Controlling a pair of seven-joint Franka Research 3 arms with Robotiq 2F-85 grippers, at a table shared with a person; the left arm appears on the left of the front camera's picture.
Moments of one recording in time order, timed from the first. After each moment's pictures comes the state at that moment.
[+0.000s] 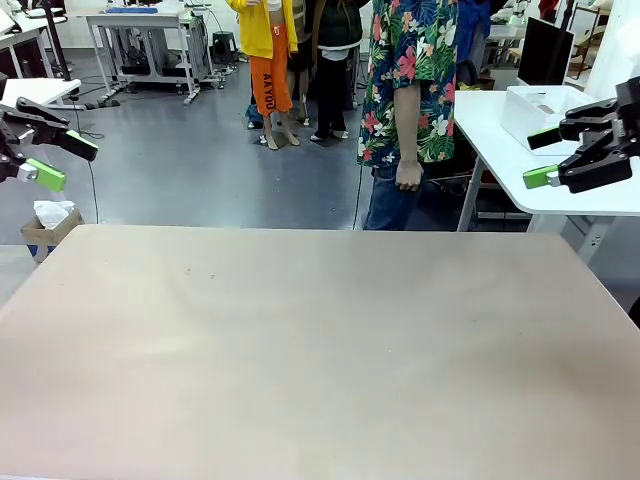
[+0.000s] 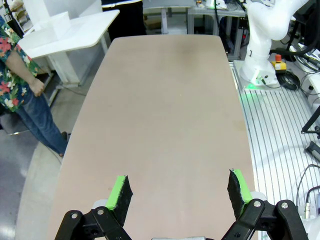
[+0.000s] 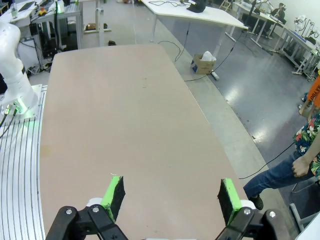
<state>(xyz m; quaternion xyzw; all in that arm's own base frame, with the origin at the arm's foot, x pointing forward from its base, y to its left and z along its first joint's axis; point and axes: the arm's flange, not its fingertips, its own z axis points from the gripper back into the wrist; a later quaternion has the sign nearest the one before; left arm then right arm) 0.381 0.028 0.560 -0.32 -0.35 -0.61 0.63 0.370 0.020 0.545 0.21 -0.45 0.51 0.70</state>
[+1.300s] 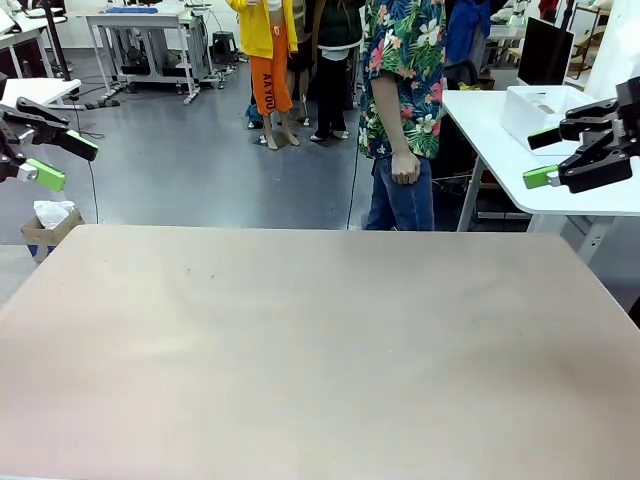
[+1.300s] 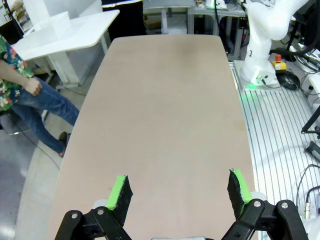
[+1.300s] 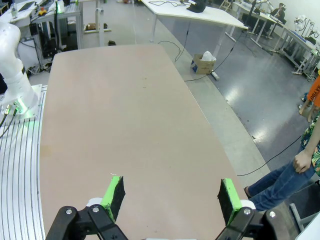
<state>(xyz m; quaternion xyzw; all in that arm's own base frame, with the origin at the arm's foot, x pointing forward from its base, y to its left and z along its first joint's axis) 0.381 0.028 0.560 -0.32 -0.35 -0.61 0.63 0.370 0.020 0.545 0.21 -0.45 0.51 0.70</state>
